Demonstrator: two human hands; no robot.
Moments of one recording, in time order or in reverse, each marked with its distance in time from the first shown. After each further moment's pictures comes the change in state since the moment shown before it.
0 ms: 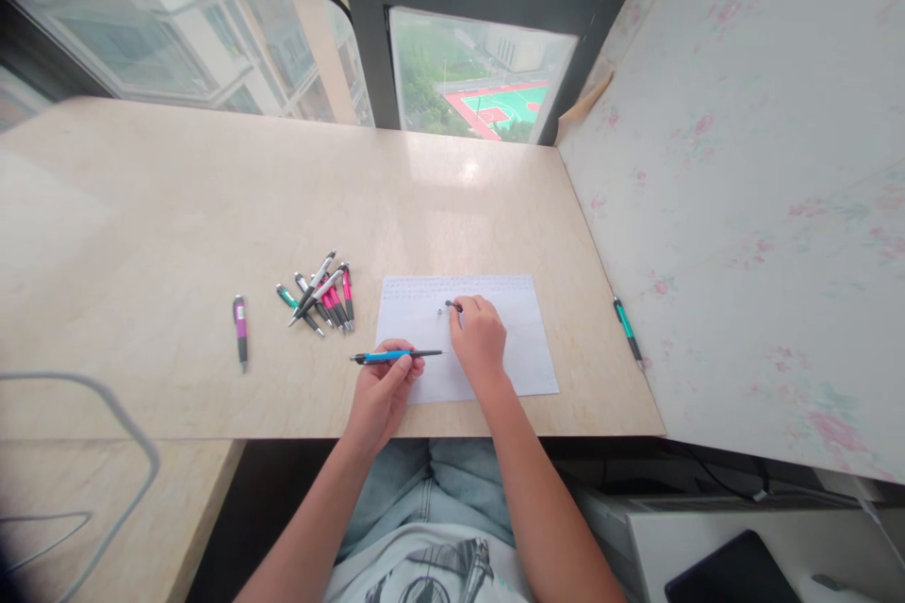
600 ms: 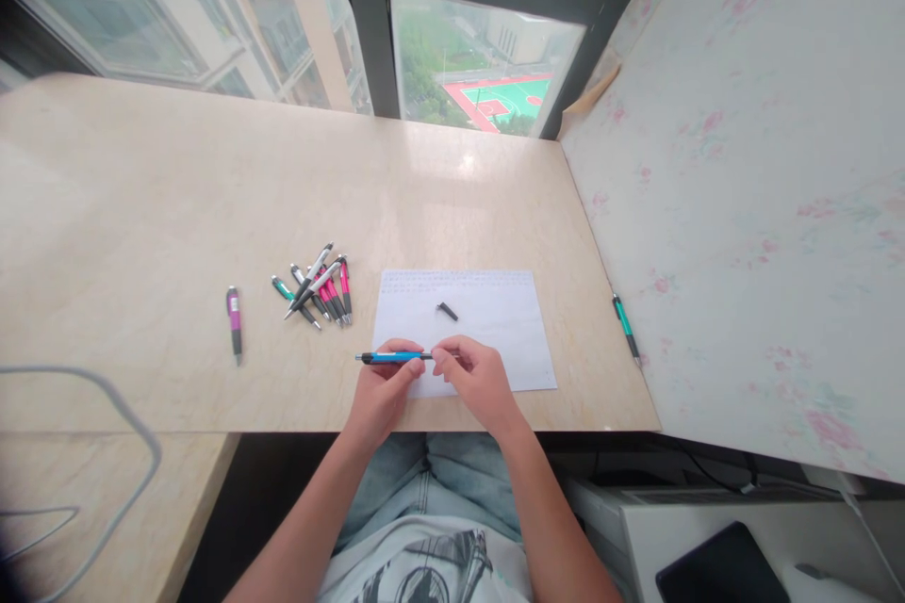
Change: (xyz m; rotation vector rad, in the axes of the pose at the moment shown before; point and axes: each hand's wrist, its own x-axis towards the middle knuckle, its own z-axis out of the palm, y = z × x) left_hand -0.001 -0.004 -0.006 0.244 -0.051 0.051; right_hand -0.047 -0.015 -0.049 0.855 -0.455 0.287
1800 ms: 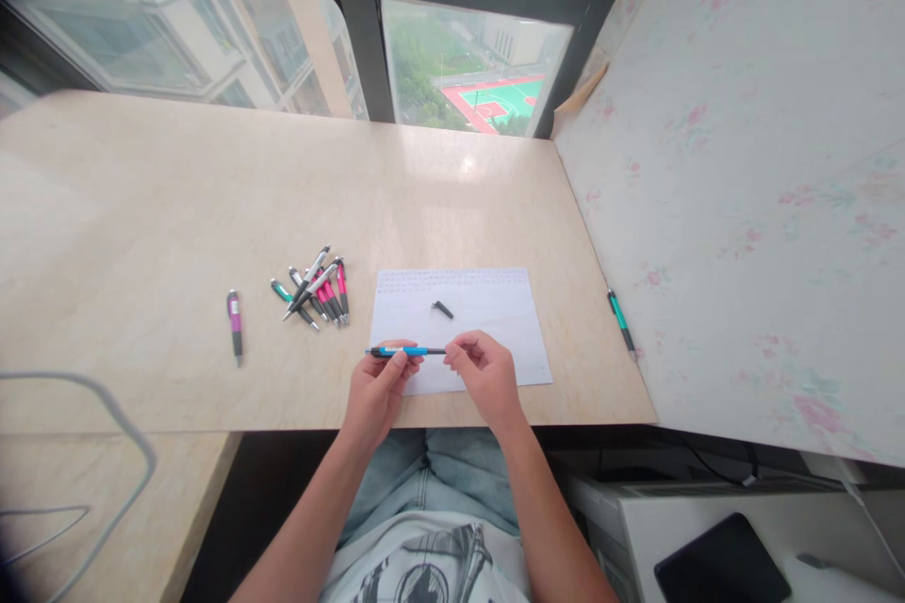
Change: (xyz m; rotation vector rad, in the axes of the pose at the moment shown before) left_hand -0.005 0.004 0.009 -0.153 0.076 -0.025; right_hand -0.009 0.006 -0.005 0.065 0.212 -0.103
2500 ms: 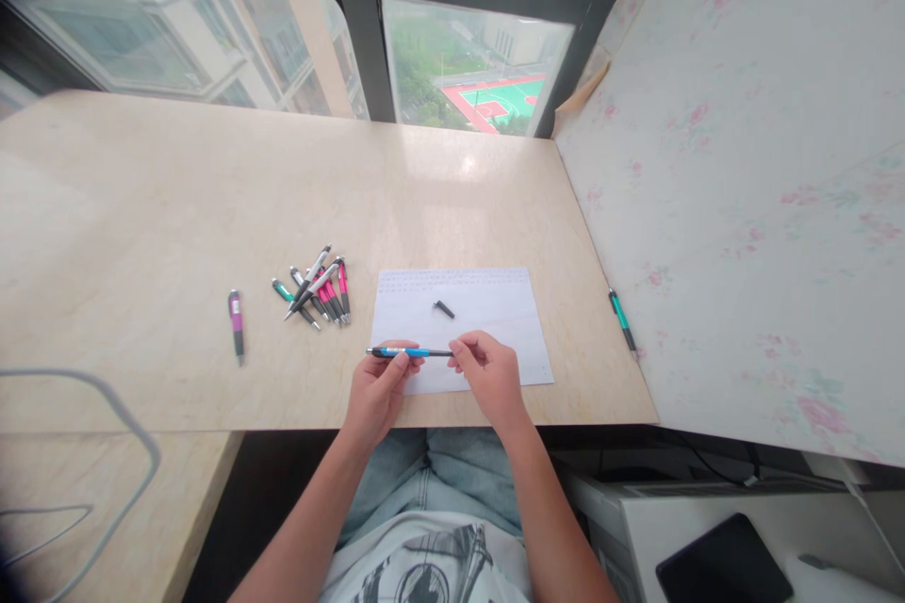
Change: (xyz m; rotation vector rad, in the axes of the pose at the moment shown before) left_hand 0.002 -0.001 -0.004 0.070 -0.009 0.017; right_hand 0.001 0.002 -0.004 -0.117 0.011 0.038
